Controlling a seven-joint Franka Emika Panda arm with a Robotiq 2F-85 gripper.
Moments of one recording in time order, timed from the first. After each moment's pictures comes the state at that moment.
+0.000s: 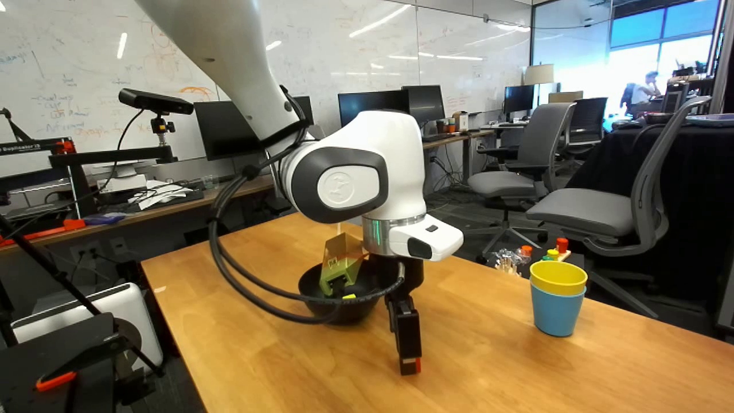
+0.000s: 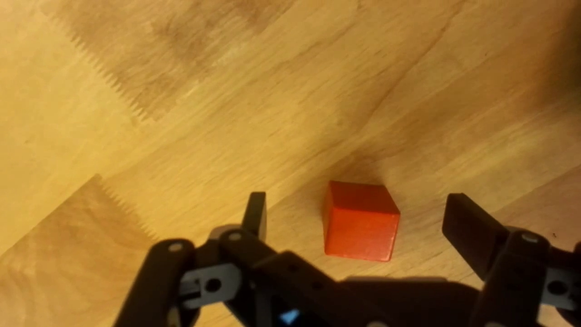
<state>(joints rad) -0.04 0.65 -0.17 -2.05 0.06 2.66 0.31</state>
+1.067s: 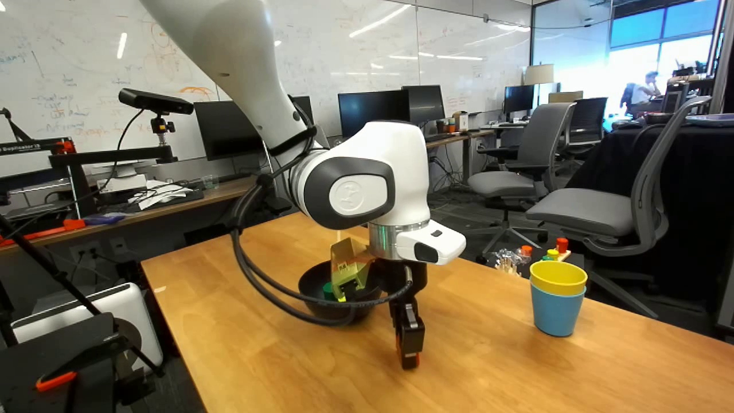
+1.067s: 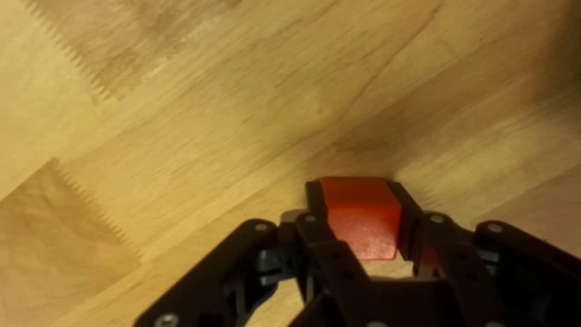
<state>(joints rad) -0.04 0.71 -0.16 -1.99 0.06 2.65 0.29</state>
